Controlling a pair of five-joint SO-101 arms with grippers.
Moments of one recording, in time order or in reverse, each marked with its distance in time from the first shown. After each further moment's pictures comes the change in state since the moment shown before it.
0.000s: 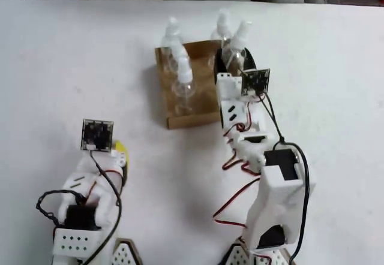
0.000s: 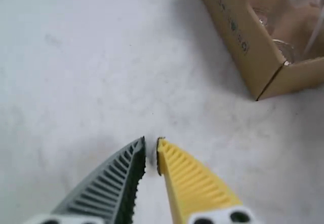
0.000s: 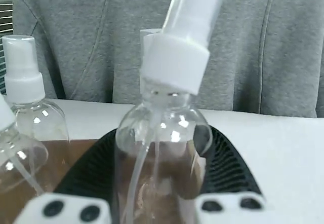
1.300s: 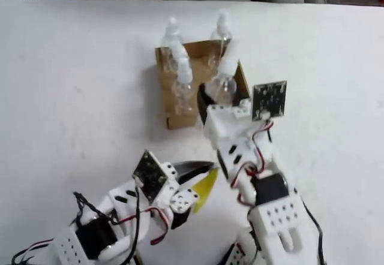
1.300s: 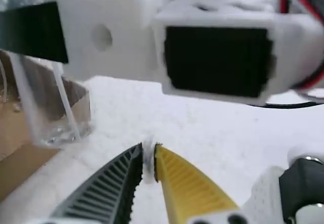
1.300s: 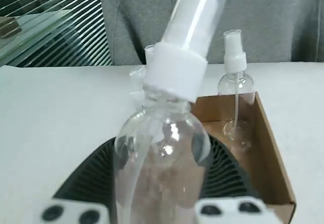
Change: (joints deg) left arm 53.5 -0.1 -11.3 -10.5 11.9; right arm -13.1 -88.4 19.3 86.5 -12.4
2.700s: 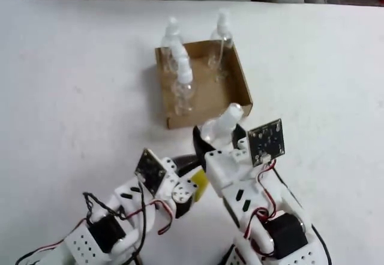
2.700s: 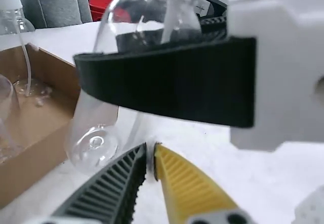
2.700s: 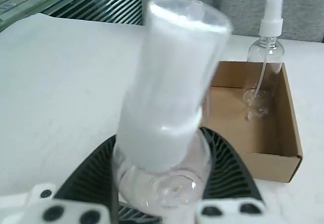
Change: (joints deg) left arm -7.5 0.0 11.2 -13.6 0.1; right arm -9.4 -25.9 2.3 29.4 4.5
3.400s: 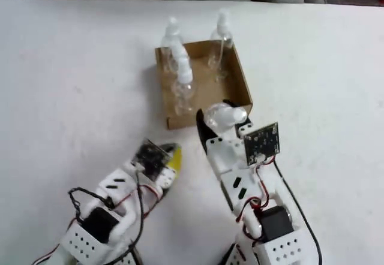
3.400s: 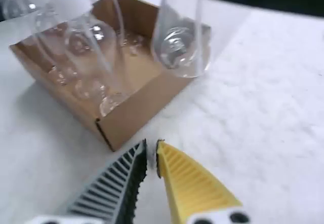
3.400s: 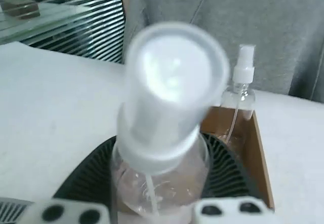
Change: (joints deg) left arm -17.2 0.0 0.0 12.9 -14.6; right arm 7.4 2.7 14.2 -29.8 7.9
